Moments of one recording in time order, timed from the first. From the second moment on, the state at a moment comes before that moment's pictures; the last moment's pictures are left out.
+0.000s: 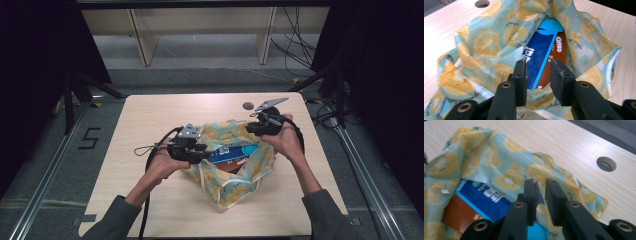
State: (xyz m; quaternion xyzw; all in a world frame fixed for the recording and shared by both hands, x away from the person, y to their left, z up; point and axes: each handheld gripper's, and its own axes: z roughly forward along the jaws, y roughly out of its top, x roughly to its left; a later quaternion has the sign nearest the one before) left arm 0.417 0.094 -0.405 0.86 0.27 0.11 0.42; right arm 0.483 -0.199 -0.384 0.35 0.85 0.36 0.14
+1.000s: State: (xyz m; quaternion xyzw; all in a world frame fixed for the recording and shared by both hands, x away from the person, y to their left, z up) left arm 0.334 0.151 -0.446 0.80 0.36 0.15 0.45; right arm 0.395 -0.268 -0.420 0.40 0.81 0.40 0.15
